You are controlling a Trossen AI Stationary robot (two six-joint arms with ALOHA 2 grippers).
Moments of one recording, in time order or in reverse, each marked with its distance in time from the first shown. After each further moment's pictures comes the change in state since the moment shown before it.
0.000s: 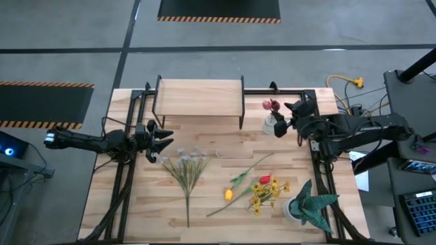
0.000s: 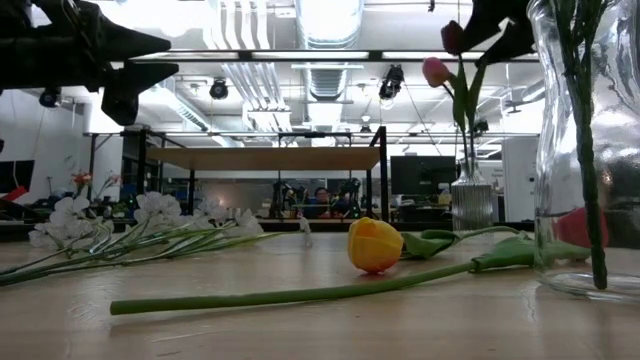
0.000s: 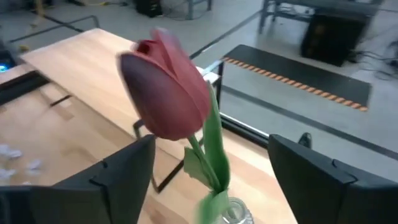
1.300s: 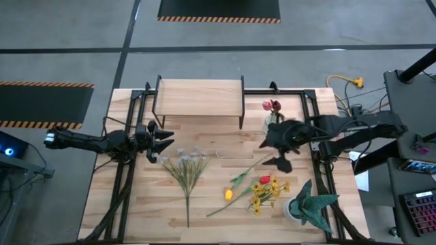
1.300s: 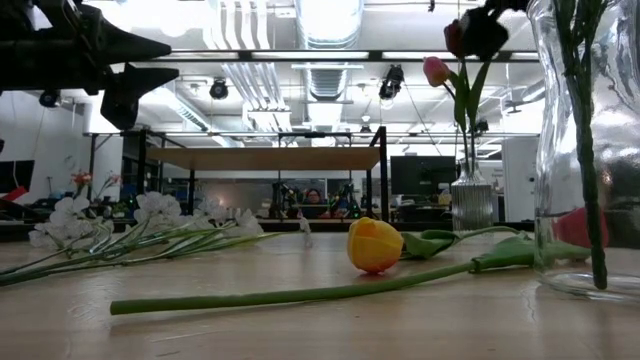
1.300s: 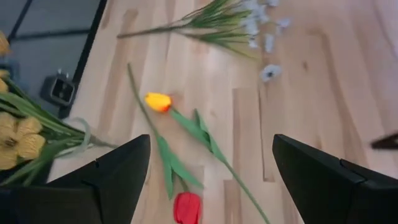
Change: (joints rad) left arm 0.000 0.000 0.000 -0.028 0.000 -0.038; right arm 0.010 0.230 0.106 0.008 -1.017 -0.441
